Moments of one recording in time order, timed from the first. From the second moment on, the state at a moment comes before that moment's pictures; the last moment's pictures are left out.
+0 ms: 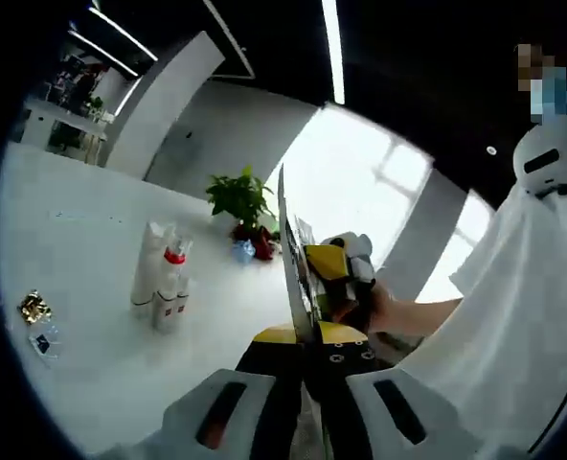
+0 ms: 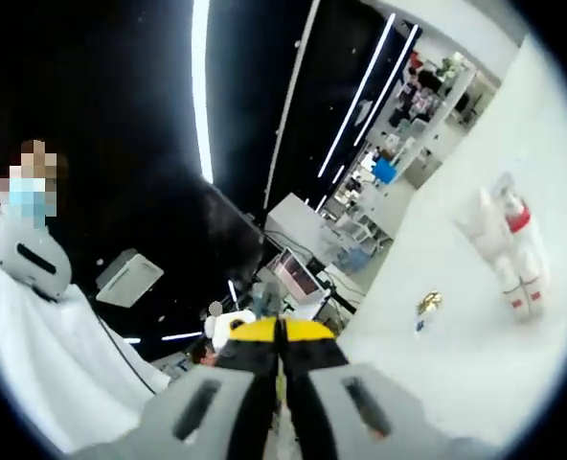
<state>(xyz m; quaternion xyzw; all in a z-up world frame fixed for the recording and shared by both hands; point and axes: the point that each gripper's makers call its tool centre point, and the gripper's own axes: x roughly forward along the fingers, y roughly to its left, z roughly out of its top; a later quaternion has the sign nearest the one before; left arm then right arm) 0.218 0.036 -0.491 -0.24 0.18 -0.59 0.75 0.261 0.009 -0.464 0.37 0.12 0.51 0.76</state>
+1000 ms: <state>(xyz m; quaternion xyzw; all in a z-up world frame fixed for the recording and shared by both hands) 0.236 0.041 -0.477 -0.34 0.18 -0.54 0.75 0.239 0.026 -0.471 0.46 0.13 0.51 0.72</state>
